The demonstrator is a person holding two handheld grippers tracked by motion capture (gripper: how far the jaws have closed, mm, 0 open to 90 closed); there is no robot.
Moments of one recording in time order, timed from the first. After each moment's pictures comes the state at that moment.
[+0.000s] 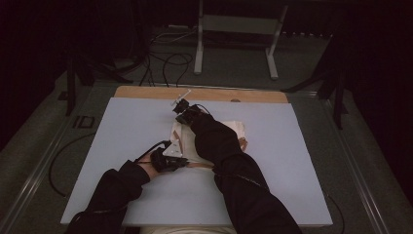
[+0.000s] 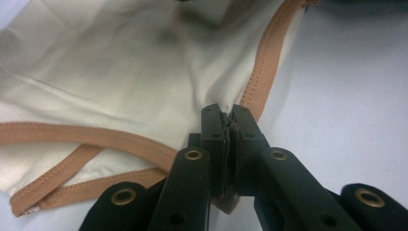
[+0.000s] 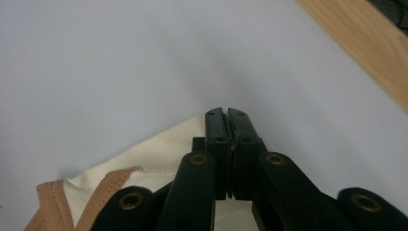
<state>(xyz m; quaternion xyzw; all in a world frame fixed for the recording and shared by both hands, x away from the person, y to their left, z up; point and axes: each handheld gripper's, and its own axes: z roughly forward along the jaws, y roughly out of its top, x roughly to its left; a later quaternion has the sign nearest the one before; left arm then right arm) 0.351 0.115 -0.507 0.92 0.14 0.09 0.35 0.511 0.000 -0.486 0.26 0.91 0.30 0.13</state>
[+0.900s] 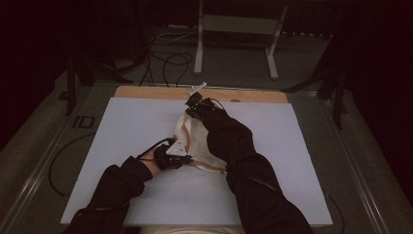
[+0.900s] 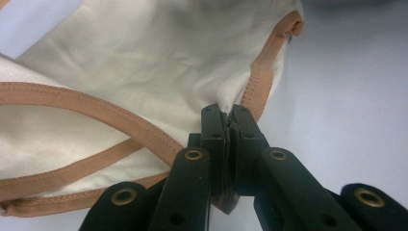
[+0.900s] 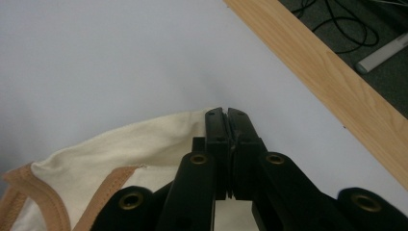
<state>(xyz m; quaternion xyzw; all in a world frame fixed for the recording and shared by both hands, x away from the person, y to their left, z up) 0.348 0.101 -0.484 0.92 0.11 0.11 0.36 0.498 -0.042 -0.442 0.26 0.89 0.33 0.16</state>
